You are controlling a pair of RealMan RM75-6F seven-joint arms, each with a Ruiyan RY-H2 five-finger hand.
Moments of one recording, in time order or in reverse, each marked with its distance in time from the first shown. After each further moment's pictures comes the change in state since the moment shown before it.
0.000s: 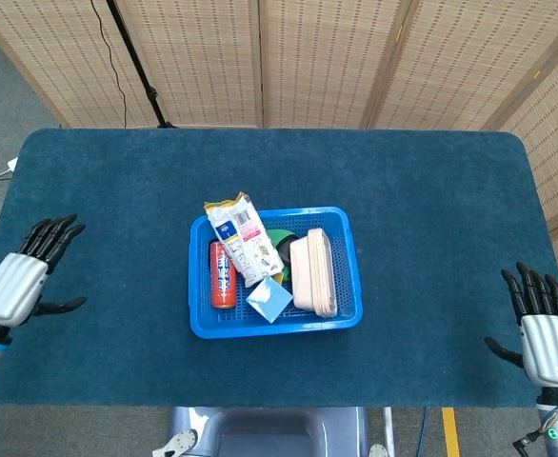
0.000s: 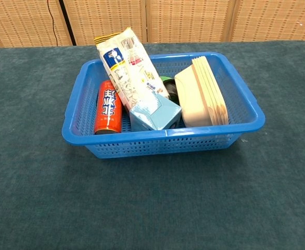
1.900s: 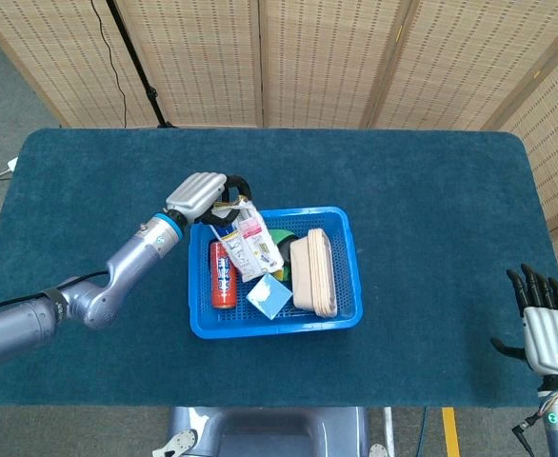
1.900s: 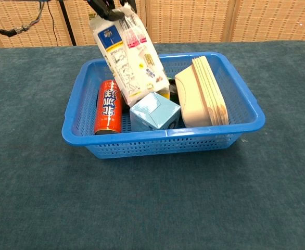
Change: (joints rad) left arm -0.726 -0.301 -0.219 0.198 -0.658 -0.673 0.086; right arm 0.044 0.046 0.011 -0.073 0.181 -0.138 -0.045
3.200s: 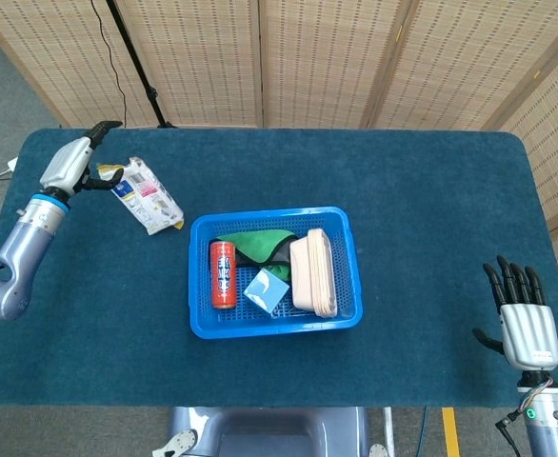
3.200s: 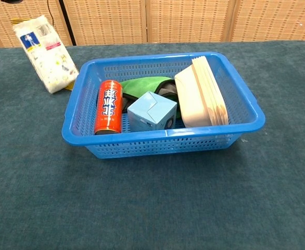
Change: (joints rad) left arm 0.240 0.052 0.026 0.358 0.253 0.070 -0.449; right arm 0.018 -0.144 -0.002 0.186 -0.142 0.077 0.002
